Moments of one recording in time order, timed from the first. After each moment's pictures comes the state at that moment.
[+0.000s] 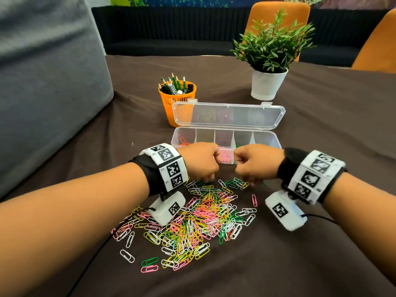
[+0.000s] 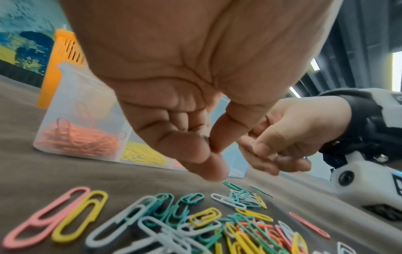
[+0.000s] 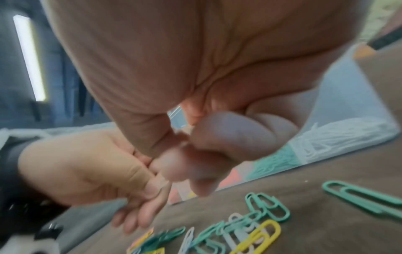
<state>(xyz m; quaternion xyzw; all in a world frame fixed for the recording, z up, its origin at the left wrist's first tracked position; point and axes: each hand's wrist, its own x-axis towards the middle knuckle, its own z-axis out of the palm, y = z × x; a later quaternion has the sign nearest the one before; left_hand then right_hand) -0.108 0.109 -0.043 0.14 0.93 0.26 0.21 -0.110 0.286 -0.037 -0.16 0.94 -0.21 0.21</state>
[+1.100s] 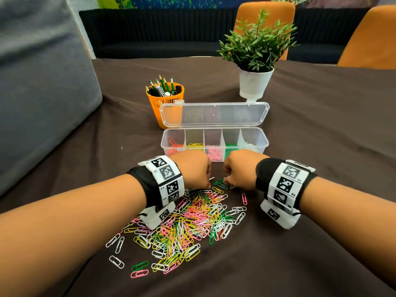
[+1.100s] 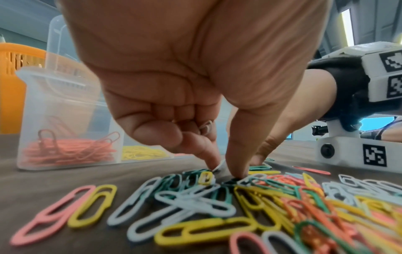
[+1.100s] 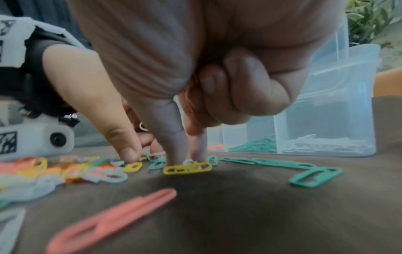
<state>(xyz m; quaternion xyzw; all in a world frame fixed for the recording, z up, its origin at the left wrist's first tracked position) -0.103 0.119 -0.057 0.22 0.97 0.06 0.13 -0.104 0.286 -0.054 -0.20 0.97 0.00 0.12</state>
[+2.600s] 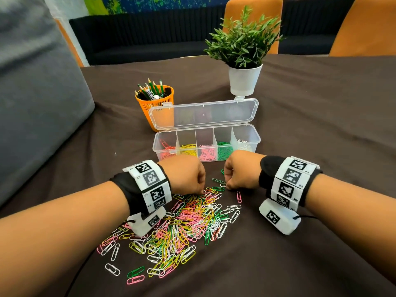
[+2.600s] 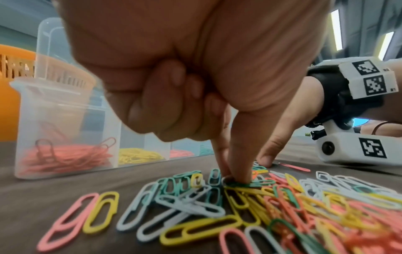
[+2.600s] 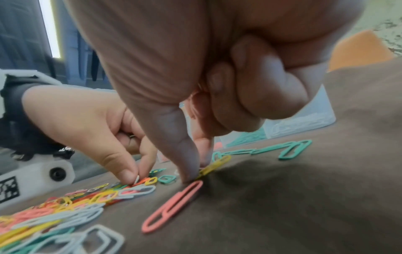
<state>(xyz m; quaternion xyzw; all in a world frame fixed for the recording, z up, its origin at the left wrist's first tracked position) -0.093 0.118 -0.050 0.24 0.96 0.02 0.15 -0.099 0.306 -0.063 -0.18 0.97 -0.12 0.14</state>
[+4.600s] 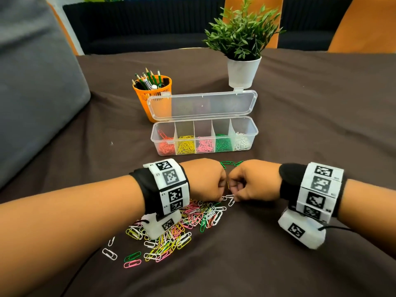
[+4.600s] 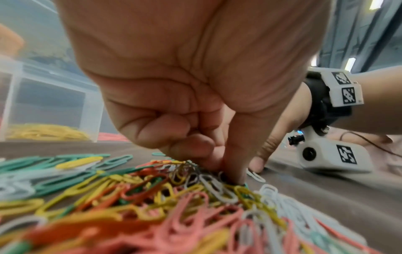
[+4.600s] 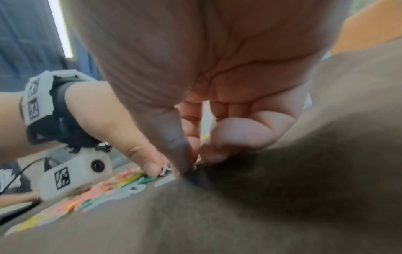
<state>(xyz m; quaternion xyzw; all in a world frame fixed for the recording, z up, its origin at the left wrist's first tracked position) -0.062 0.159 -0.052 0.32 0.93 0.07 0.19 -0.054 0.329 -0.056 -0.22 0.94 -0.15 0.23</state>
